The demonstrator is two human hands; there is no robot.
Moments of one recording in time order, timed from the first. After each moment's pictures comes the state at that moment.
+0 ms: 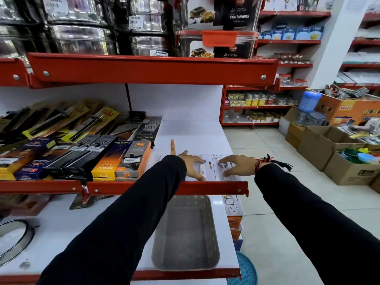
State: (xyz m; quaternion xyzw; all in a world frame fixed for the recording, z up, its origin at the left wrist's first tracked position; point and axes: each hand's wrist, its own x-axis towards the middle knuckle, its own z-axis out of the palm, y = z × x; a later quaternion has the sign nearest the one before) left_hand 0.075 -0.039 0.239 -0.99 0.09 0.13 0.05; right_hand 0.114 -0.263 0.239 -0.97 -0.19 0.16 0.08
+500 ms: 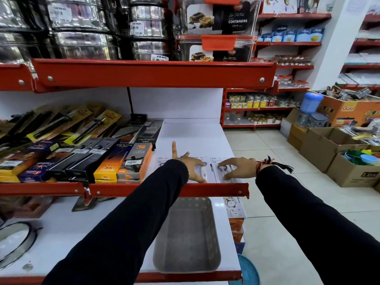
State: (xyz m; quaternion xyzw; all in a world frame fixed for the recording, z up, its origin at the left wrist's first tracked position) left_hand 0.066 -0.044 0.241 -0.99 0.10 0.10 0.06; right_hand 0.109 -0.264 0.243 -0.97 -0.20 0.16 0.06
